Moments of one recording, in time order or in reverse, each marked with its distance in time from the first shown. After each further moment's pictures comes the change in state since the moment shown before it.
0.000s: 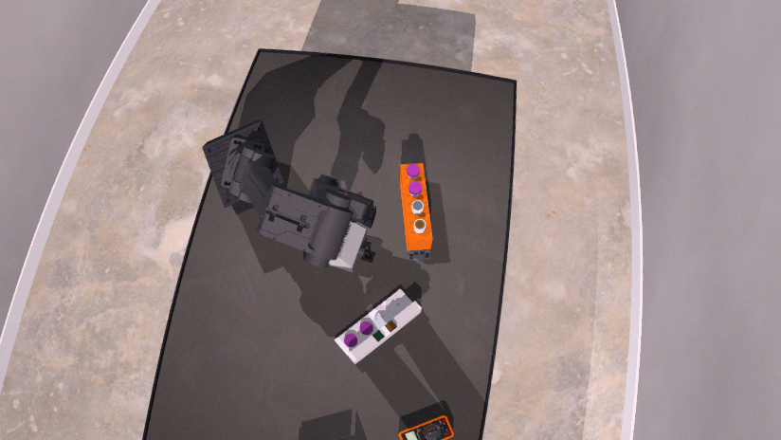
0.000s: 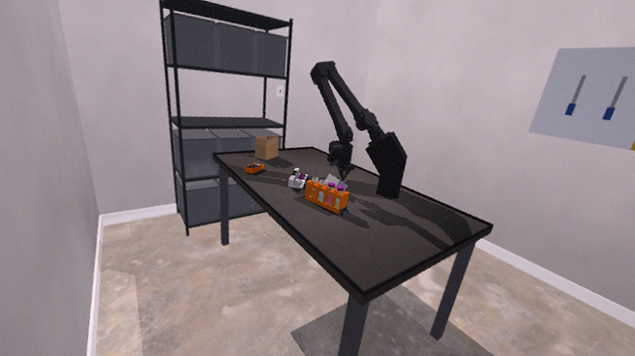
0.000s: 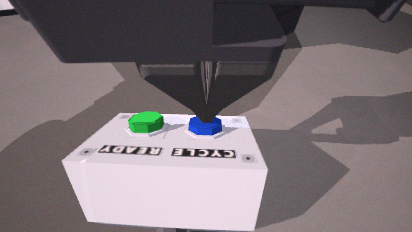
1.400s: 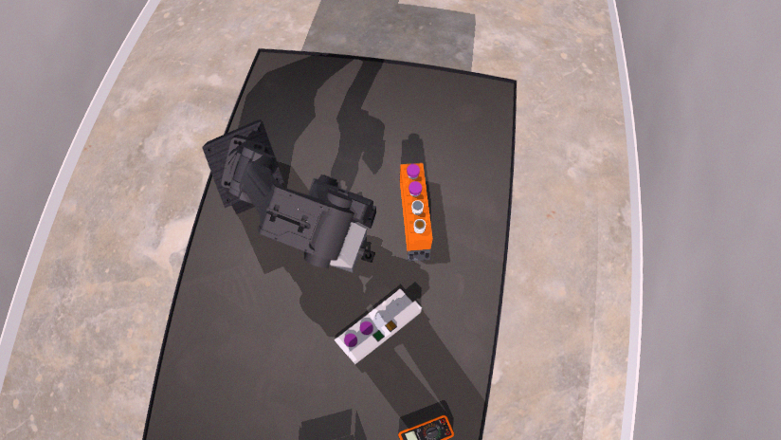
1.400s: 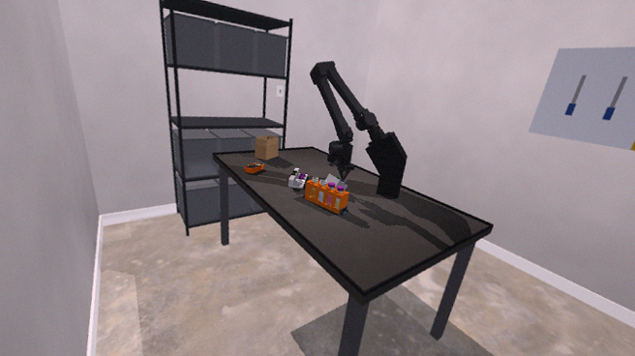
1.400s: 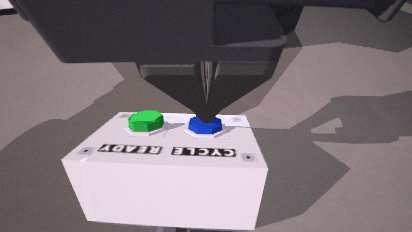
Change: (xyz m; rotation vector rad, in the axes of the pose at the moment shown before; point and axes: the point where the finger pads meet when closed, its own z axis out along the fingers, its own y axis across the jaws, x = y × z) arm 0.000 0.000 0.001 0.000 -0.003 0.000
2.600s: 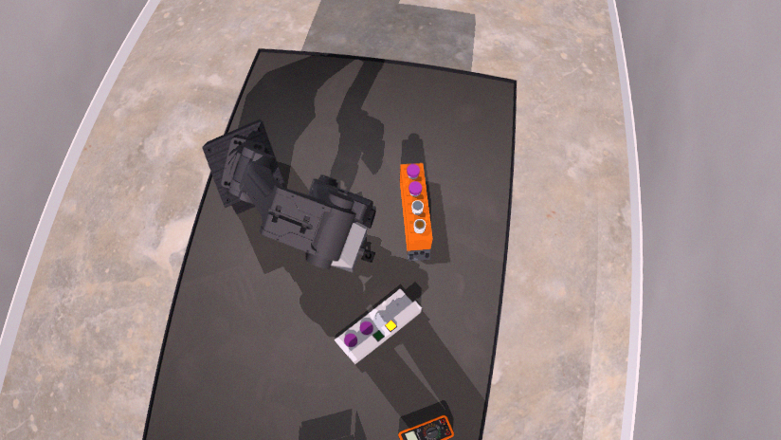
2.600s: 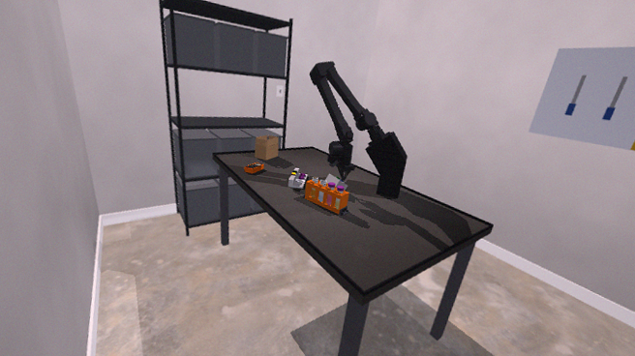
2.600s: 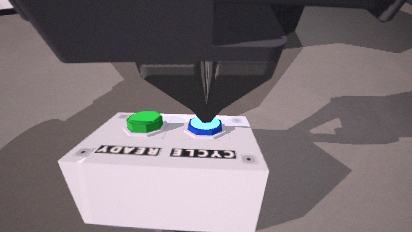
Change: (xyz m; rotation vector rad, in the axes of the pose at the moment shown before) arm 0.002 0.000 0.001 -0.001 0.004 -0.002
